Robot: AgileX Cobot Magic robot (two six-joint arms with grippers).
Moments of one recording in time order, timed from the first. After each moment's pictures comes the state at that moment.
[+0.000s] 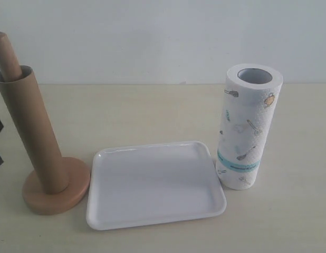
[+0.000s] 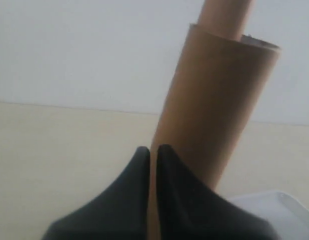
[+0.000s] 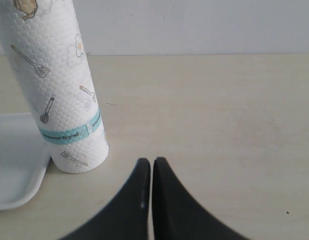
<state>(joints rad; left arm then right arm) -0.01 1.23 -0.08 0.31 -1.01 -0.38 0.10 0.00 0.00 0.05 0.34 0.00</state>
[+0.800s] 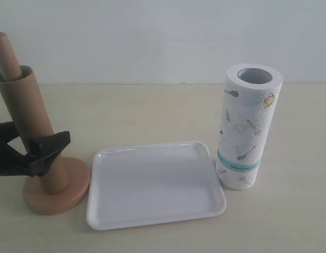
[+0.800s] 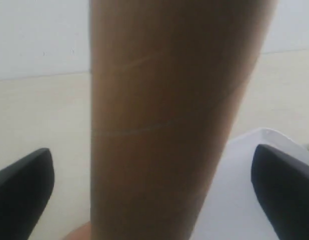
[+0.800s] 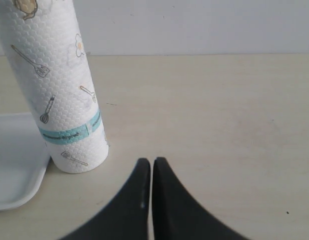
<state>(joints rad) -0.01 1.56 -0.26 0.56 -1.02 -0.32 0.10 0.00 0.00 0.05 0.34 0.00</state>
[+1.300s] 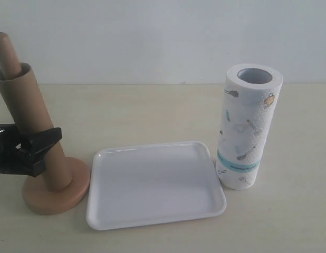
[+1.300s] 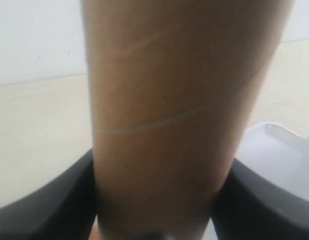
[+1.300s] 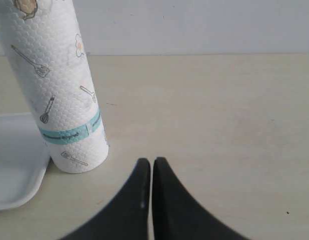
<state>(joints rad) -0.01 1.59 -0.28 0.57 -1.04 -0.27 0.10 0.00 0.00 0.05 0.34 0.00</state>
